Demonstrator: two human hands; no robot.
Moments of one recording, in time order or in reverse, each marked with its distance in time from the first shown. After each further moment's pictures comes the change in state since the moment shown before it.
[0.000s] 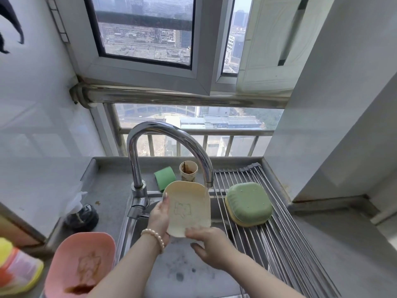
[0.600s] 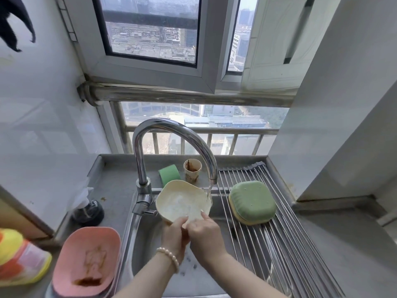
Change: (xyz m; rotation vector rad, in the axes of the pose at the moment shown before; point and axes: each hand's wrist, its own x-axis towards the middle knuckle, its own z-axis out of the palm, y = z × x) left_hand -0.038 -0.030 0.008 -0.185 0.066 -0.066; right_hand 0.021 -0.024 0.027 -0.405 0.527 -0.126
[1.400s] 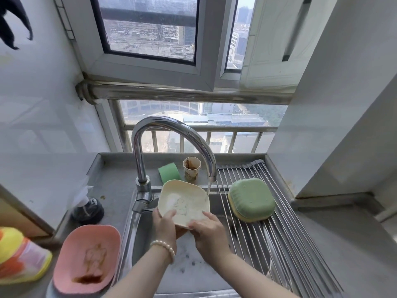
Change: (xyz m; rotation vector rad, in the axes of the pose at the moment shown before) left_hand 0.007 0.012 -0.004 0.018 0.144 0.055; right_hand -0.012 0.014 0.005 0.176 0.165 0.010
